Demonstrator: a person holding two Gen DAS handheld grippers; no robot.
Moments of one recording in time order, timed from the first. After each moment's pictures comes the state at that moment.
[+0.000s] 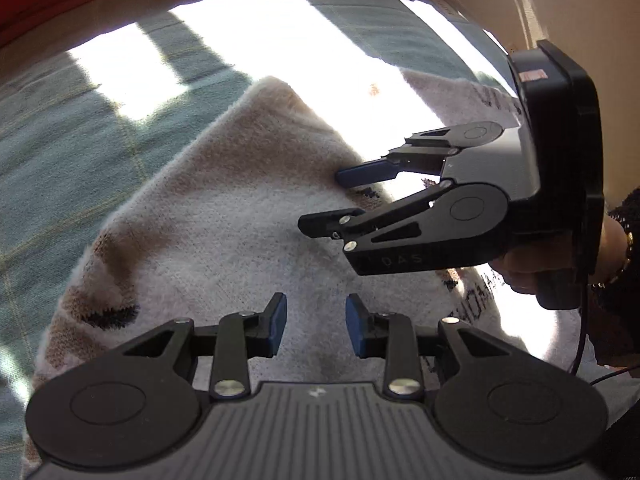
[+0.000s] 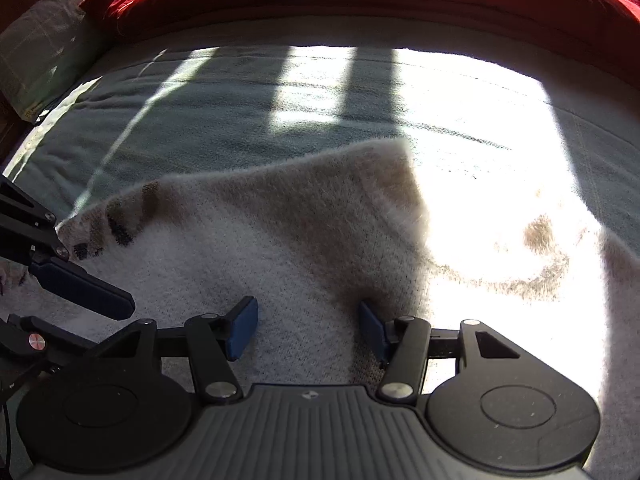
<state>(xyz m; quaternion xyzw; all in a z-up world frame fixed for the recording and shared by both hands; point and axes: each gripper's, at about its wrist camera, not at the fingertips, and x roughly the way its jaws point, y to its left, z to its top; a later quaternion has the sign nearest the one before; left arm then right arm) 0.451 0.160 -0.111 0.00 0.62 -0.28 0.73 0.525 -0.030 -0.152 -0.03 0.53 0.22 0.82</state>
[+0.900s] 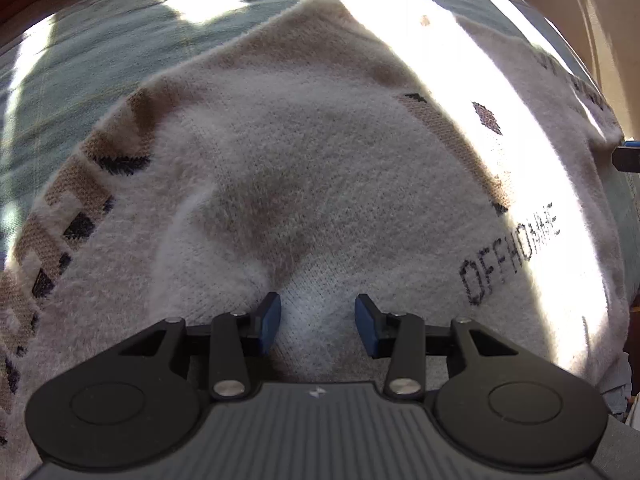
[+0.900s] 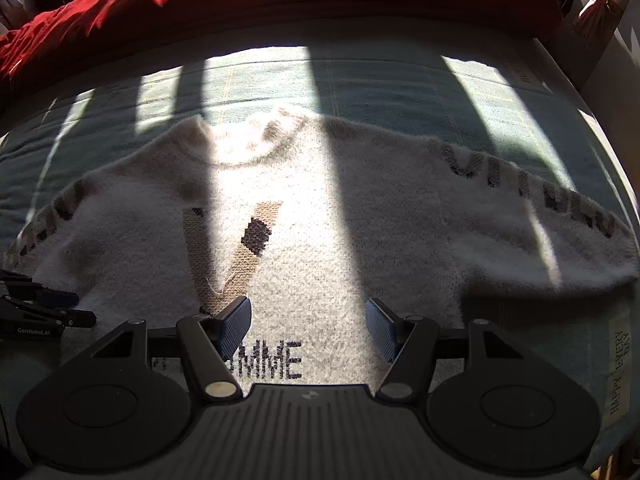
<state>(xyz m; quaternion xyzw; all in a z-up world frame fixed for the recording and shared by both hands) 0.380 0.162 -0.128 0.03 0.62 -0.18 0.76 0.396 -0.161 -0.059 0.02 0.55 0.02 0.83</state>
